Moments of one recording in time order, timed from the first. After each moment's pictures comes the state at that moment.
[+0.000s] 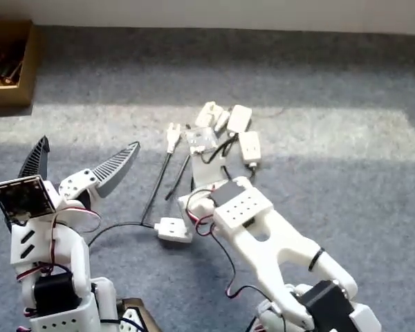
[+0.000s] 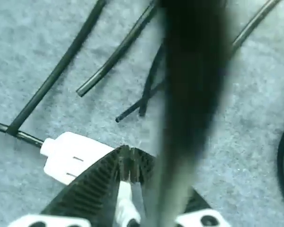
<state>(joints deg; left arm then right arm) -21.0 -97.0 74.5 36.0 3.9 -42.7 -15.5 43.7 48.7 -16.0</state>
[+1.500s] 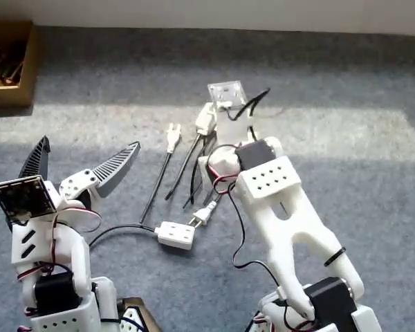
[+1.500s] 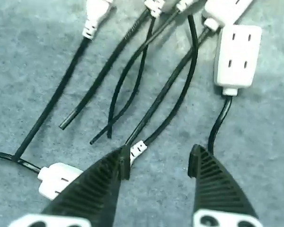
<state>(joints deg) -21.0 -97.0 74.5 36.0 3.9 -31.4 -15.4 27.8 64.2 -14.1</state>
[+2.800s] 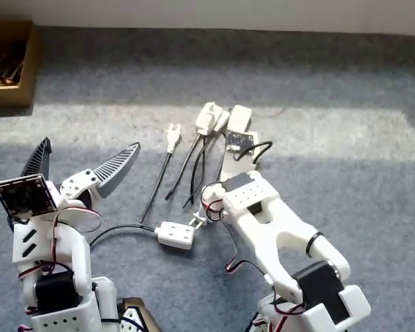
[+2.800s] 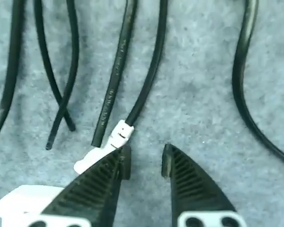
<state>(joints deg) -21.0 -97.1 75.4 36.0 3.9 -33.9 -7.6 44.3 49.1 -33.4</state>
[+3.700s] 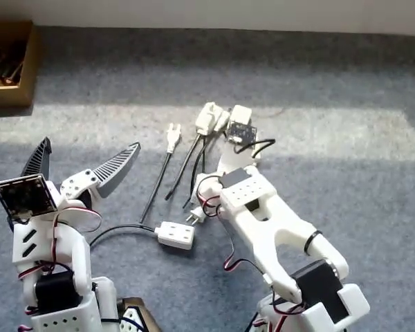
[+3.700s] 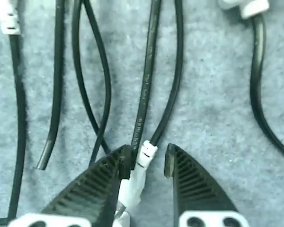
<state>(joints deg) -21.0 -97.1 75.4 36.0 3.9 -35.2 -7.3 40.7 45.1 -40.3</state>
